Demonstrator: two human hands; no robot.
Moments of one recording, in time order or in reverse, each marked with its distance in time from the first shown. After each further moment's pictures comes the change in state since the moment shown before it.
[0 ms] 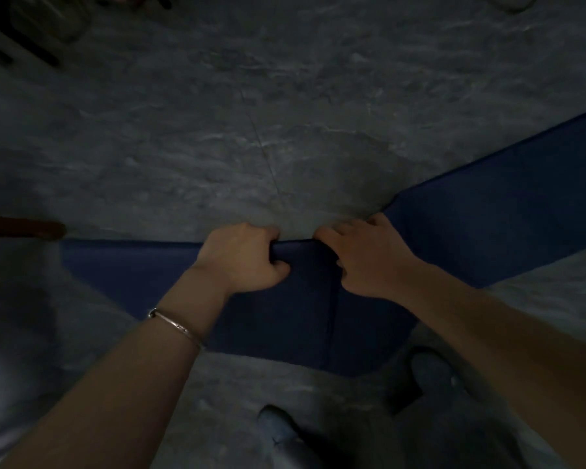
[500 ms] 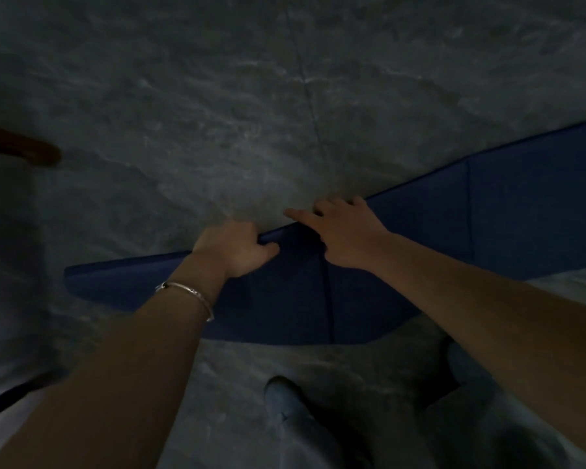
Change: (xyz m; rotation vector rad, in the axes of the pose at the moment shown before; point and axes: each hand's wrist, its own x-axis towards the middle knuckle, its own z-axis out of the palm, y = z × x) left_hand -0.034 -0.102 0.142 -0.182 -0.279 -0.362; right_hand 0.097 -0.079 0.123 -0.088 -0.111 -0.127
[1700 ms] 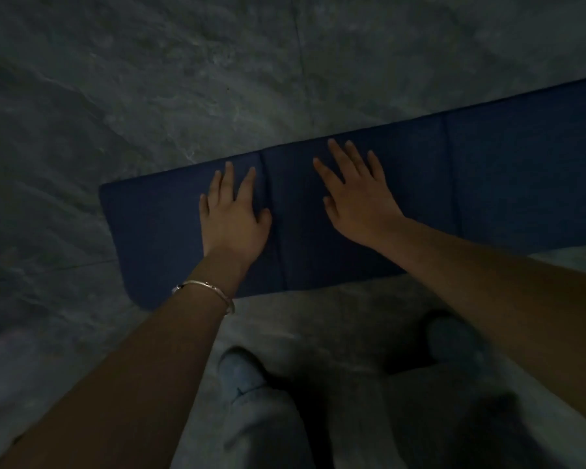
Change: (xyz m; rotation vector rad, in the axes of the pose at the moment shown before) left_hand 0.023 0.059 0.141 -0.297 0.424 -0.140; right_hand -0.022 0.060 0.126 -0.048 0.182 0.133
